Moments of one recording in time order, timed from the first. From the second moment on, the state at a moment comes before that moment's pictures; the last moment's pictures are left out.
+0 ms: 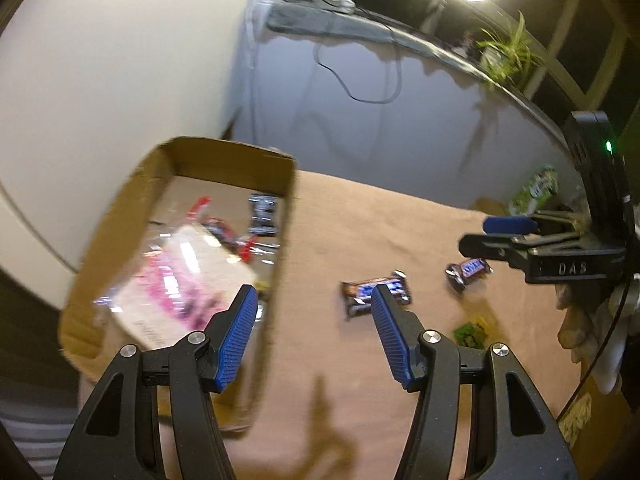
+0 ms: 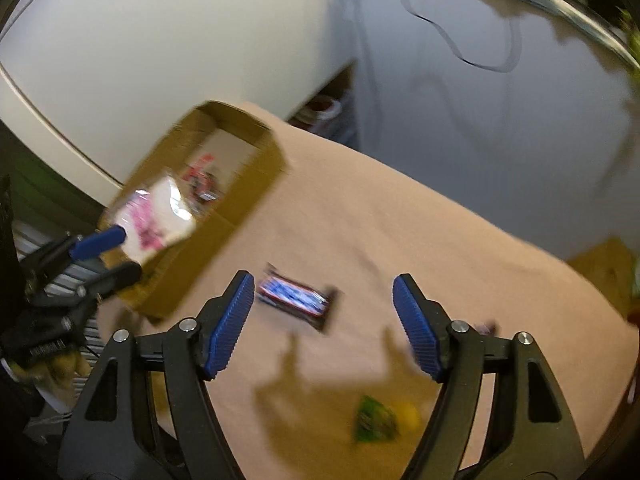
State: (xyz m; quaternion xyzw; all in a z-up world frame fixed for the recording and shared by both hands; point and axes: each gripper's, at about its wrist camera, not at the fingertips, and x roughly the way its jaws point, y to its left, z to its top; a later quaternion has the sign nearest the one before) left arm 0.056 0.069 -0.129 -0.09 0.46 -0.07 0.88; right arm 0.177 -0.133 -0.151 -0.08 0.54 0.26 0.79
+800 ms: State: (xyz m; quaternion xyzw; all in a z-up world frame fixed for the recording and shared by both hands) left arm 0.096 -0.016 -0.168 0.02 0.53 -0.15 0.84; right arm 0.139 -0.264 -0.209 0.06 0.59 0.14 0.79
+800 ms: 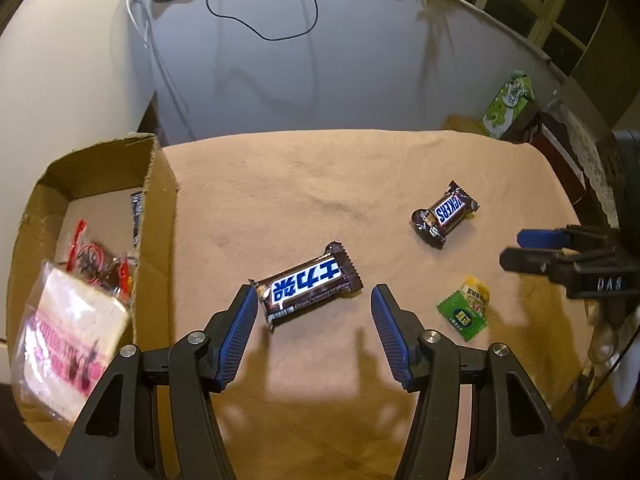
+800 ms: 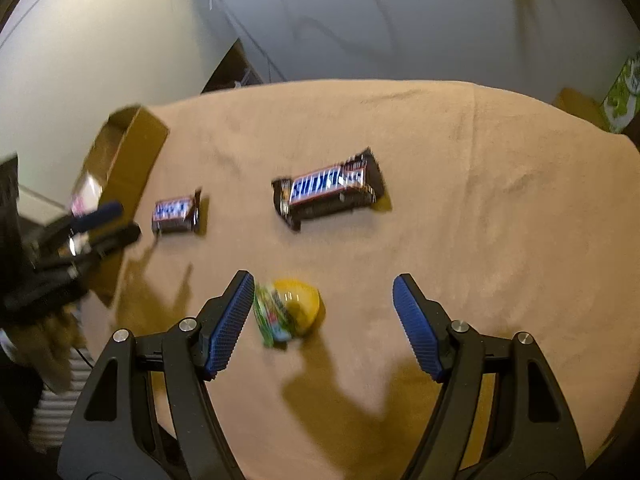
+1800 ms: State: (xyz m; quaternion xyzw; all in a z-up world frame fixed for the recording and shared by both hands) left arm 0.126 -0.052 -0.197 0.11 0.55 -0.19 0.81; right arm 0.111 -0.198 -0.249 -0.07 0.60 0.17 0.78
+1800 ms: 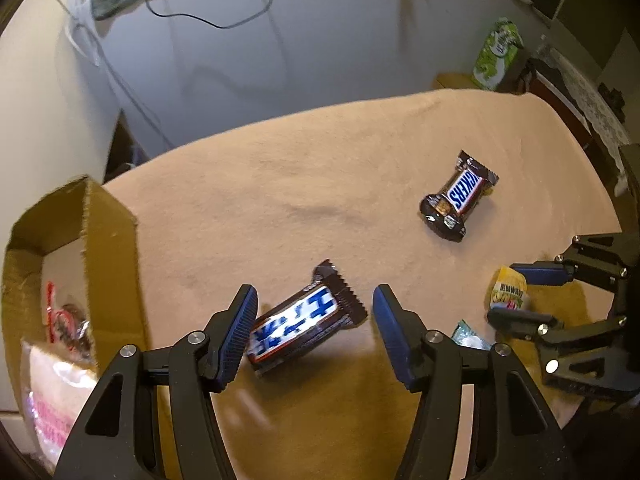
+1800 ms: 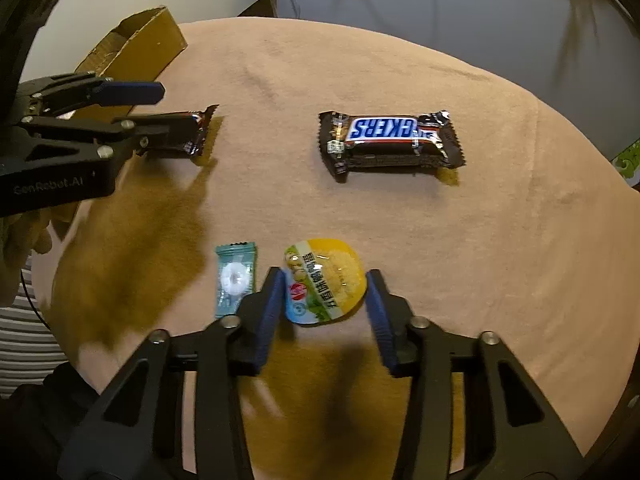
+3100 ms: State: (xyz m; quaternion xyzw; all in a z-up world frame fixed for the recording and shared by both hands) left arm 0.097 -0.005 -0.192 0.00 0.56 -0.16 0.82; right arm 0.114 -0.227 -0.223 -0.02 0.58 0.18 0.79
